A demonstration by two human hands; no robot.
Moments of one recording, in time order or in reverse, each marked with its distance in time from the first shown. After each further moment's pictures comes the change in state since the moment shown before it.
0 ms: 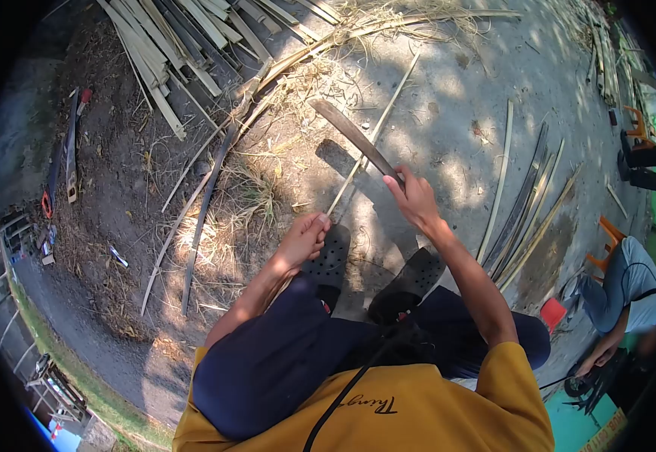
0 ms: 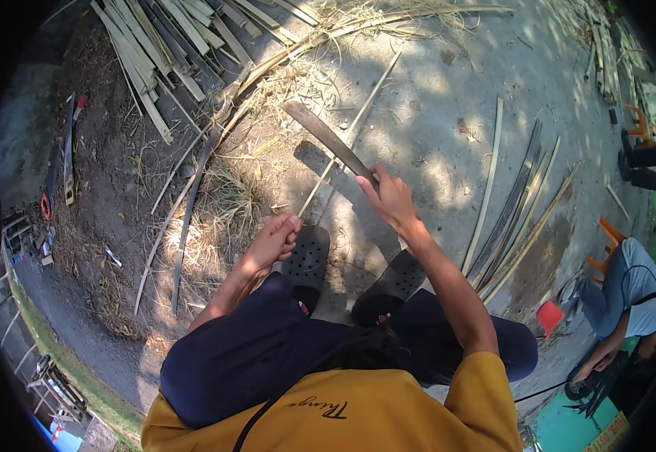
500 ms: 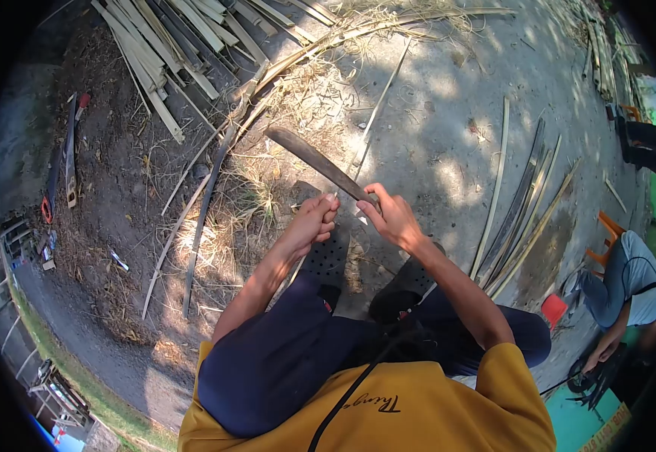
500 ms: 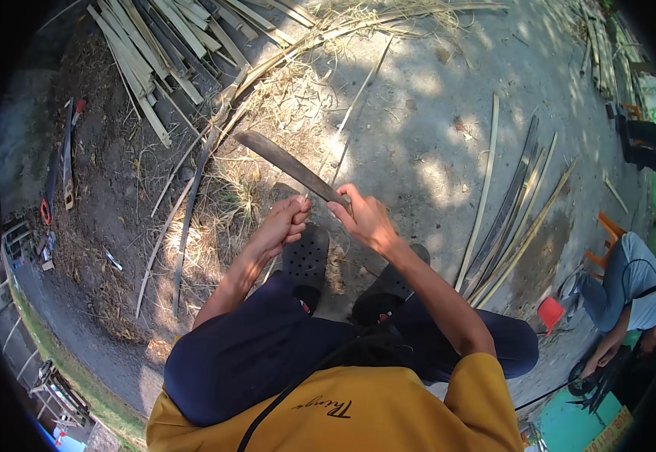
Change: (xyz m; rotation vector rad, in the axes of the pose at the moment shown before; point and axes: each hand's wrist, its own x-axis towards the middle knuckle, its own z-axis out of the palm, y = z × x) left_hand 0.039 0.014 0.002 -0.134 -0.124 0.020; right_hand -0.035 -0.032 0.021 0.139 -0.188 -0.082
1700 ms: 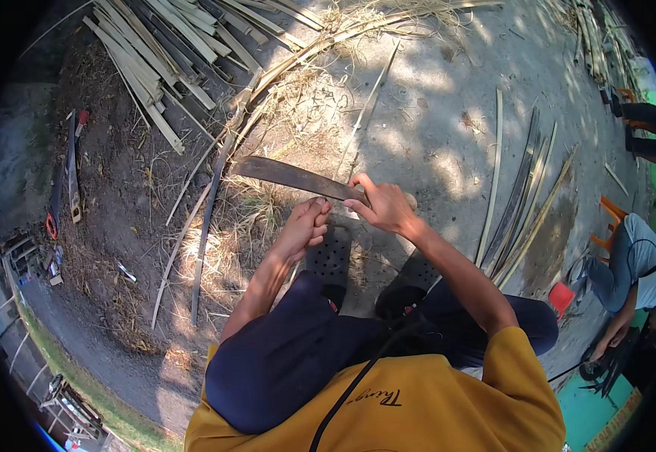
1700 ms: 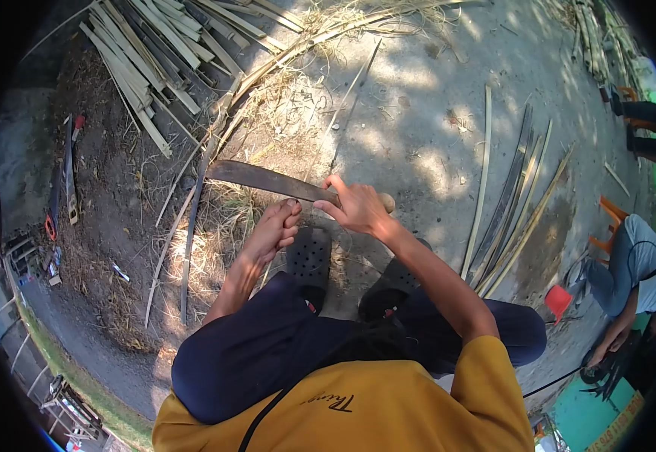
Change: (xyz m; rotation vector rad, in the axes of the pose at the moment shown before) left_hand -0.020 0.010 -0.001 0.050 0.038 0.015; right_hand 0.024 -0.004 -0.001 -0.134 0.038 -0.239
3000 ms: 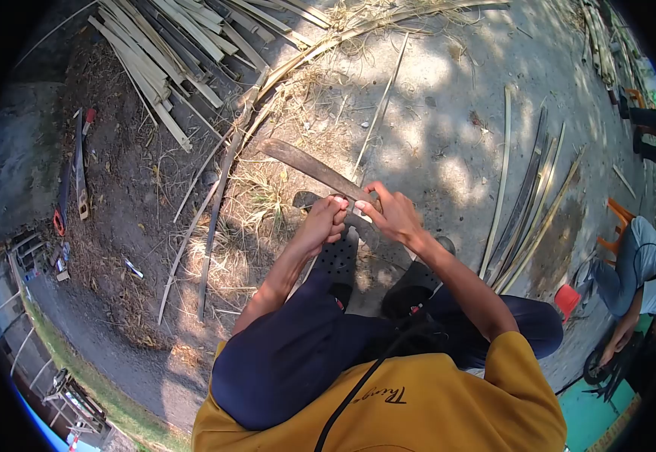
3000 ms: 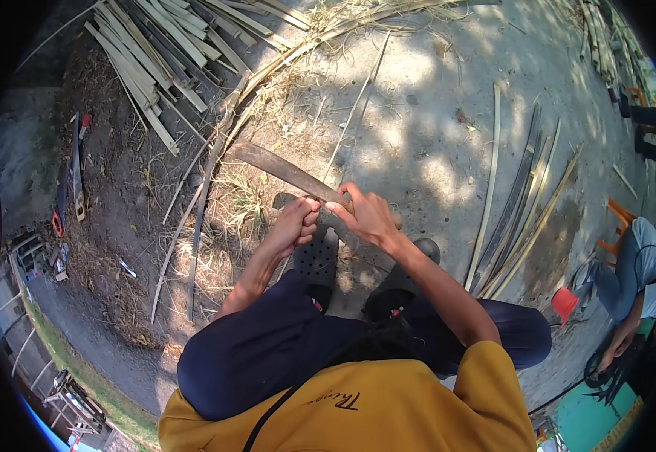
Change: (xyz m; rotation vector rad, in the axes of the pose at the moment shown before) left_hand 0.020 -0.012 0.010 -0.011 0.000 -0.045; right_hand -0.020 -0.009 0.010 0.084 0.078 0.186
